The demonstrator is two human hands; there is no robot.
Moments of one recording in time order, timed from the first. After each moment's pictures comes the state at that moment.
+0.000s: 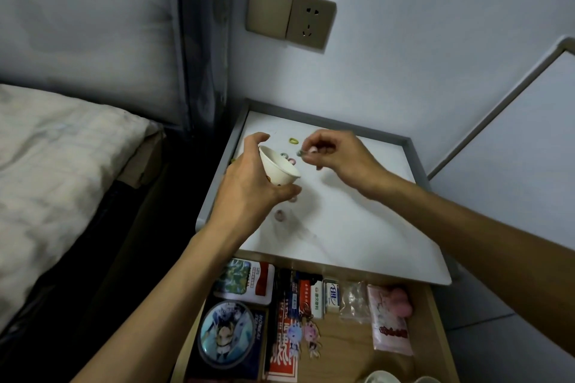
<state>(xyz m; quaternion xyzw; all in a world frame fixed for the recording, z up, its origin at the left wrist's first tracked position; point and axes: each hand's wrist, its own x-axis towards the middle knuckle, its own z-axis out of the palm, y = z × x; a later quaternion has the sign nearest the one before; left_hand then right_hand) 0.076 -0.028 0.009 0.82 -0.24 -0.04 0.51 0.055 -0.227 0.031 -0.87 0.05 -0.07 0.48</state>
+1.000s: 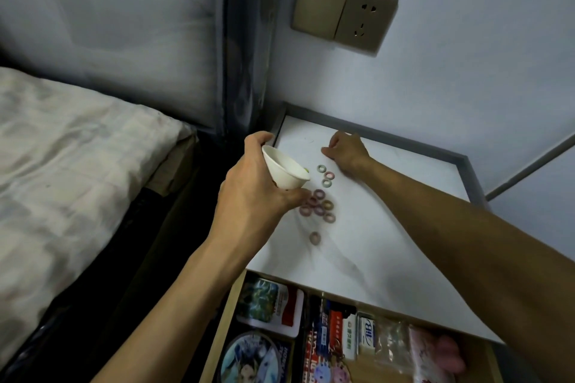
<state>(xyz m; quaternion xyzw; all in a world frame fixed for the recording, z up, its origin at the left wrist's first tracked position) 0.110 -0.005 -0.001 0.83 -0.16 0.00 0.53 0.211 -0.277 -0.067 -0.94 0.25 -0.01 0.23</state>
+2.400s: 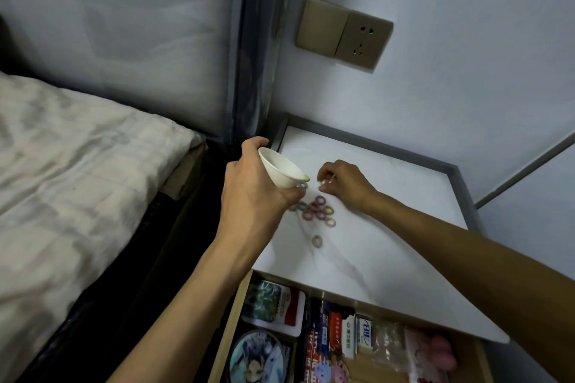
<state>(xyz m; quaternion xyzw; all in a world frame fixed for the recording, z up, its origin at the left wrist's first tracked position) 0.112 0.006 0.004 0.82 -0.14 0.02 0.56 0.150 -0.250 -0.062 -0.98 0.07 0.00 0.19</state>
